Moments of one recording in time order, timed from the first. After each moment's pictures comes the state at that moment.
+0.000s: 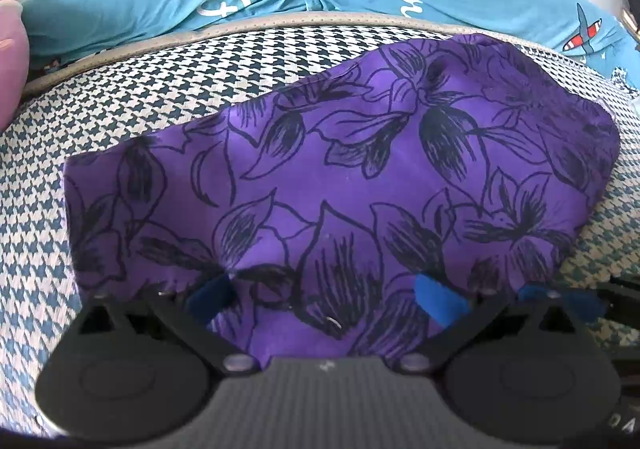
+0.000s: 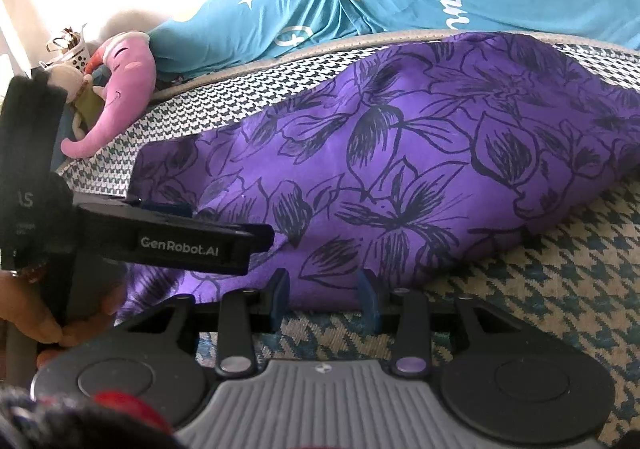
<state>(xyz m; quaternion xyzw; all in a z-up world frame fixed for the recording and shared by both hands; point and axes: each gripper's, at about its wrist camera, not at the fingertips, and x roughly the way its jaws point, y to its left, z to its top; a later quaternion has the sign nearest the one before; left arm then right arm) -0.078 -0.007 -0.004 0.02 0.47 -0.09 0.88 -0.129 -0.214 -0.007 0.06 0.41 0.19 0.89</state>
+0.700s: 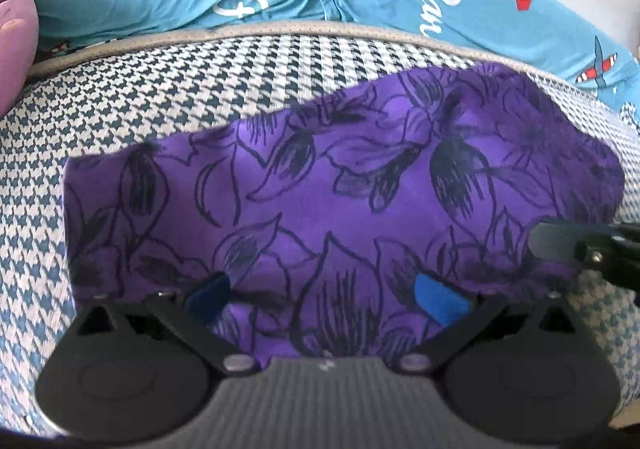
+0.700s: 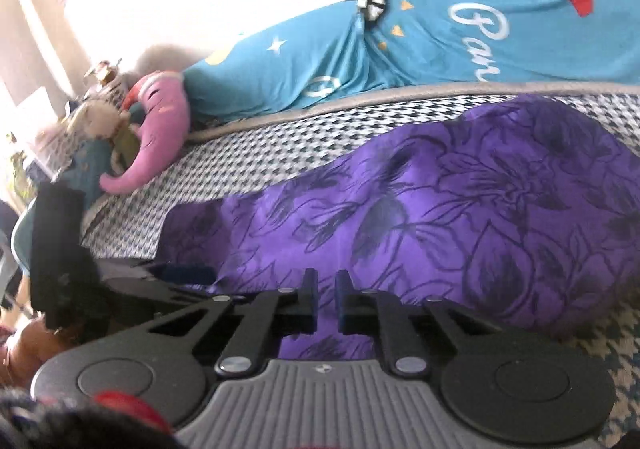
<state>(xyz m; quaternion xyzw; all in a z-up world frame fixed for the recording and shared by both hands) -0.060 -0.003 0.001 -0.02 0.46 -0.07 0.88 -0.076 -0.245 0.028 0.09 0.37 0.26 0.89</state>
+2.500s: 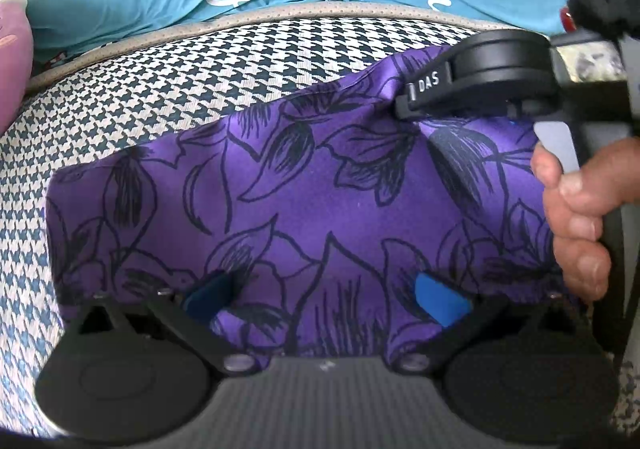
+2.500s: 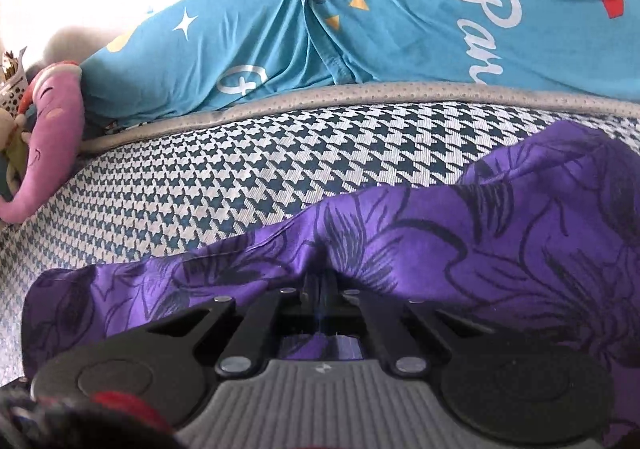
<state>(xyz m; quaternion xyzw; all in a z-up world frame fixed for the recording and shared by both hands) -0.047 -0.019 -0.016 0.03 0.48 -0.05 0.87 0.050 -0.181 -0.008 0.04 0.40 0.16 0.90</state>
